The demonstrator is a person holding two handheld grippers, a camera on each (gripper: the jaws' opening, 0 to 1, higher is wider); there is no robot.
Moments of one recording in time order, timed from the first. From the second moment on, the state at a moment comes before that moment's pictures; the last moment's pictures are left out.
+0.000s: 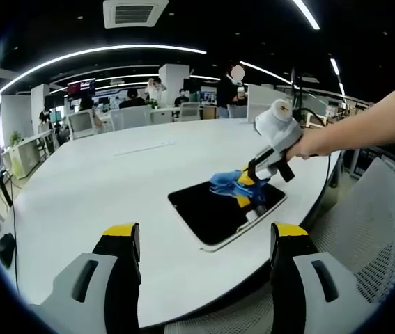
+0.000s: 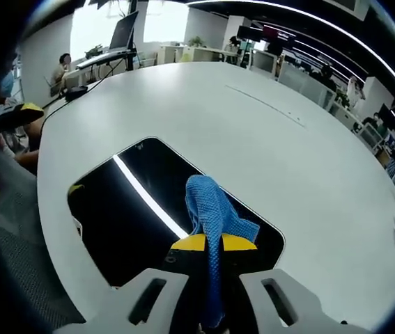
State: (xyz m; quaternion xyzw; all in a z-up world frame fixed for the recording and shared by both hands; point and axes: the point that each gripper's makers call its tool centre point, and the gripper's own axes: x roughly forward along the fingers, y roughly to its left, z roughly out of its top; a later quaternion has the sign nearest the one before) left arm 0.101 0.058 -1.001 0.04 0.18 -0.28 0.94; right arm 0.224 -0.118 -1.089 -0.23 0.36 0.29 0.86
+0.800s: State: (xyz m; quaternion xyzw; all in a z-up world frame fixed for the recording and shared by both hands) left arm 0.100 0.059 -1.001 0.04 0.18 -0.28 0.94; right arm 0.179 -0.116 -1.088 -0.23 0.35 0.31 0.85
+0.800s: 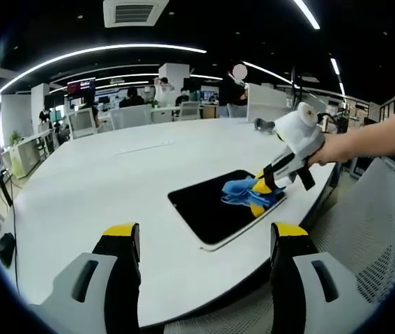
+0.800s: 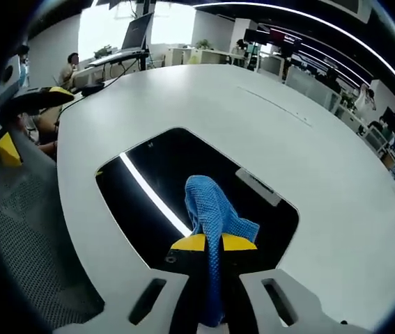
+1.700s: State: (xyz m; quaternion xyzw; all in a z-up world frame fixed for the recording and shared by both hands) left arm 0.100 0.058 -1.001 0.04 0.18 -0.28 0.94; right arm 0.144 -0.116 -1.087 -0.23 0.35 0.32 0.85
